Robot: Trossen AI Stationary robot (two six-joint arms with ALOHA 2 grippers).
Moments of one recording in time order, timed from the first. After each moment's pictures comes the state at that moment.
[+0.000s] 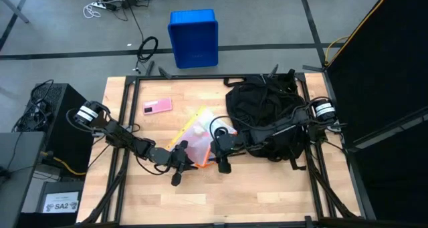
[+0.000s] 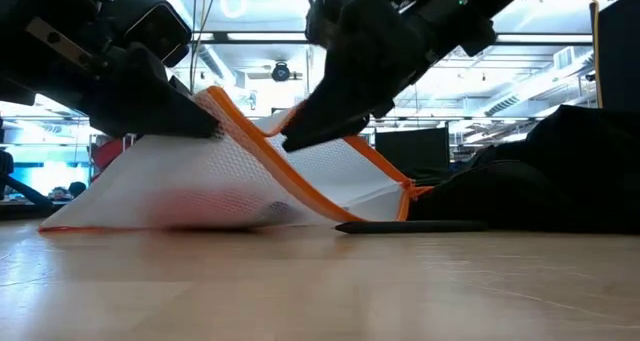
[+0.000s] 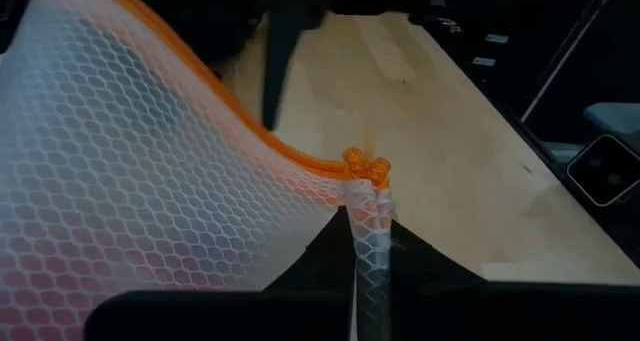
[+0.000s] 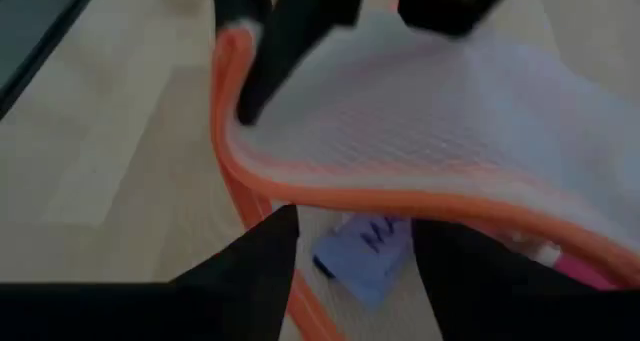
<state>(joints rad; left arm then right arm) -0.45 1.58 0.38 0.88 -0.25 -0.29 0.20 1.86 1.09 0.15 0.07 0.10</state>
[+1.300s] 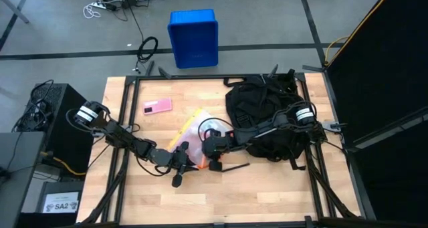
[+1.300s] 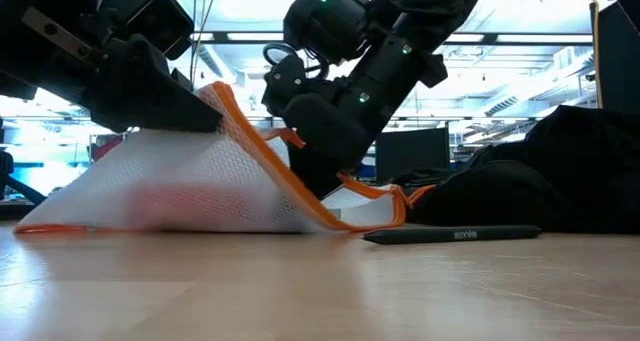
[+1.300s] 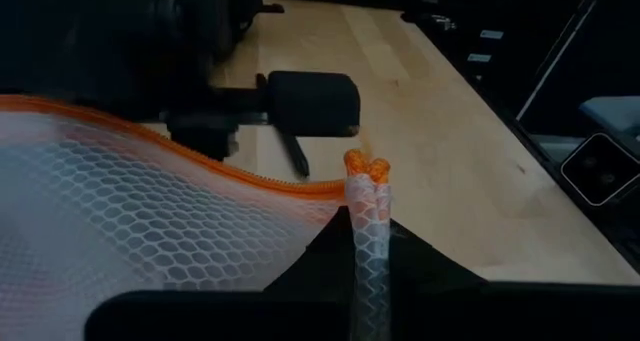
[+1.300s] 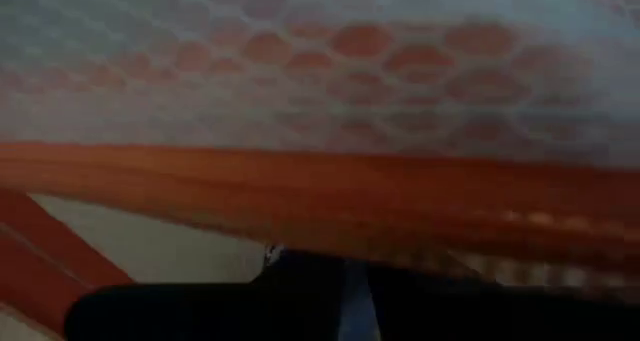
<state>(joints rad) -0.46 1.58 0.41 0.84 -0.25 -0.27 0.15 2.12 1.30 -0.13 0.08 0.16</state>
